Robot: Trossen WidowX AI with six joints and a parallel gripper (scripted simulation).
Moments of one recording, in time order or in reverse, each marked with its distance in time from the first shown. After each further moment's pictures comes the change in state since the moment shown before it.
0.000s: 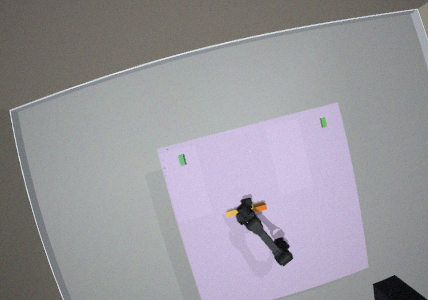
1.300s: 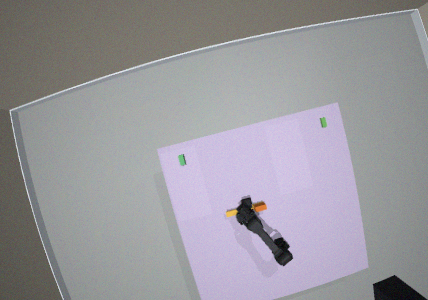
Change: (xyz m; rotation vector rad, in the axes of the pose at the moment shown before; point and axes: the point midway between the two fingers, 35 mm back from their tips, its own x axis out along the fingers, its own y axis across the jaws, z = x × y) arm 0.003 0.000 0.000 0.001 0.000 0.000
